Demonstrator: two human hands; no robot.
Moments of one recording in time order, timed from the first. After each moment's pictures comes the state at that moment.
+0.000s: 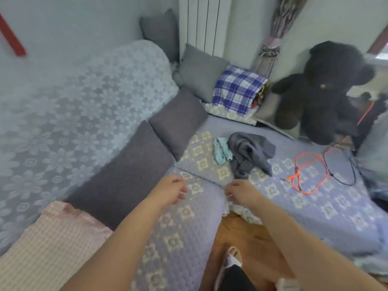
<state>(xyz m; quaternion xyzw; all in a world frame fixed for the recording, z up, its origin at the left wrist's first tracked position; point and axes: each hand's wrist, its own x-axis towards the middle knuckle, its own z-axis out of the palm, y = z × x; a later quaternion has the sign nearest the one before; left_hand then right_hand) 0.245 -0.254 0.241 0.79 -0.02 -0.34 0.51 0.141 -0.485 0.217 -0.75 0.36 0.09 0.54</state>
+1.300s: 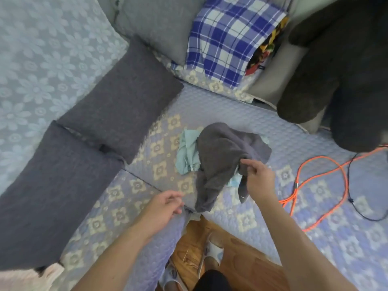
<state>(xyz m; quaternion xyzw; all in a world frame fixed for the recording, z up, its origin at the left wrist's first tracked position) 0.379 -0.667 0.148 0.81 0.07 -0.42 0.40 0.327 -0.939 0.073 -0.79 0.39 -0.03 0.47</state>
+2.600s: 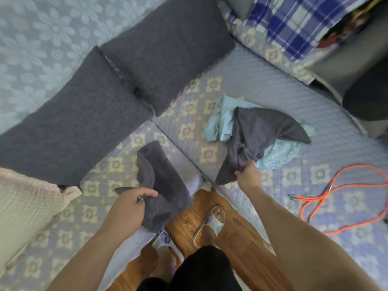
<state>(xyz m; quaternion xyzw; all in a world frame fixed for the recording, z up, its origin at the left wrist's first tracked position) 0.295 -0.542 0.139 0.89 0.19 -0.30 0.30 0.328 -0.857 -0.054 -0.84 0.32 0.23 0.37</state>
